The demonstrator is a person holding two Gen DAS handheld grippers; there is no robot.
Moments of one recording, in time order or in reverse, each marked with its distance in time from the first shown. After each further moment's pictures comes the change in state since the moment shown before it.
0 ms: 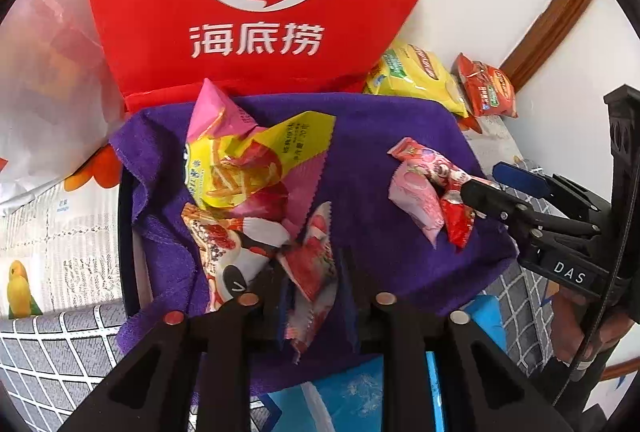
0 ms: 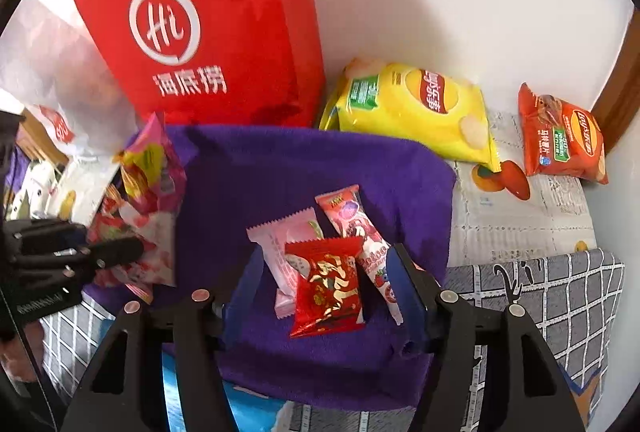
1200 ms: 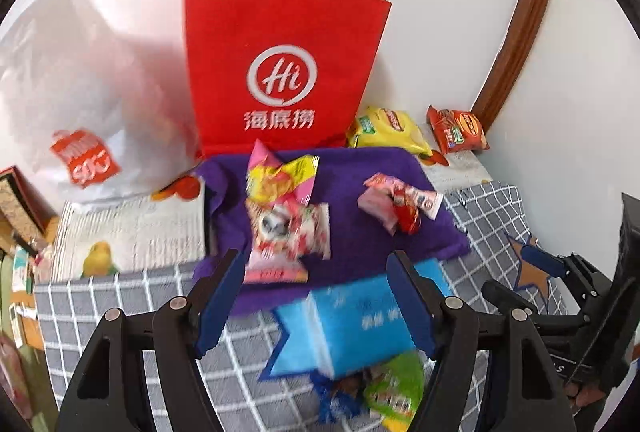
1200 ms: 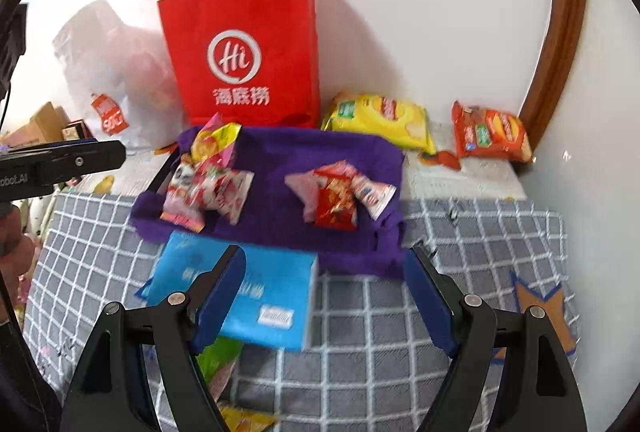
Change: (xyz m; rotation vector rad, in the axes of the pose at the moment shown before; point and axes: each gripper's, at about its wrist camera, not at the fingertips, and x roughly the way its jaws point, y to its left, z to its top) left arm -0.144 -0.022 -0.073 0.013 -0.237 0.095; right arm -0.136 0.040 -0.103 0.014 -0.152 -0.083
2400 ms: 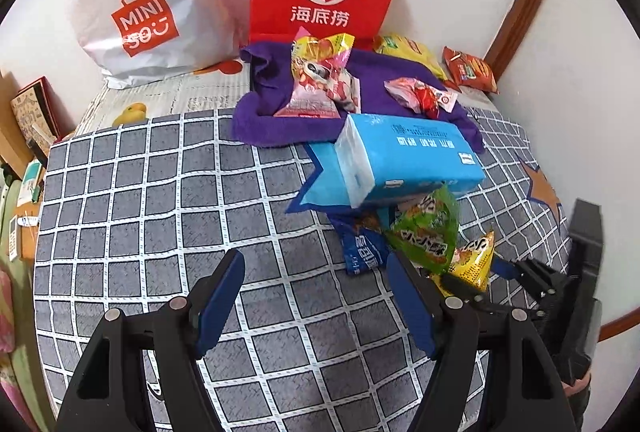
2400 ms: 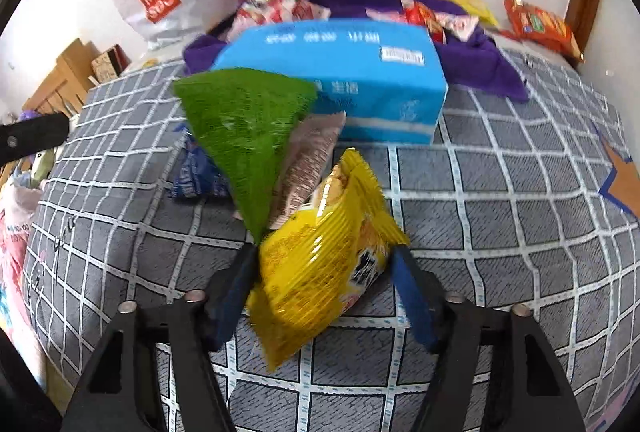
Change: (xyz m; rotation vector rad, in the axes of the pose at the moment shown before) left arm -0.027 0.026 -0.143 -0.064 0.109 0.035; right arm 0.026 0.063 -0.148 -0.013 0.172 0.119
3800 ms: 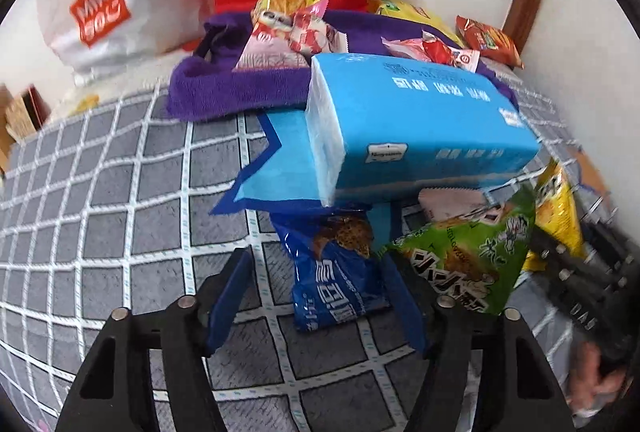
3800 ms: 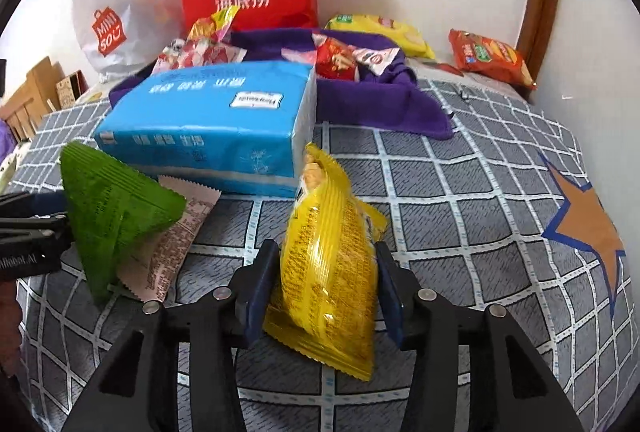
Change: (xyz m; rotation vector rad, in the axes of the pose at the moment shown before) left arm 0.101 -0.052 -0.012 0.055 -0.046 0.117; right arm 0.019 -0.065 0.011 0.004 -0.152 -0.163
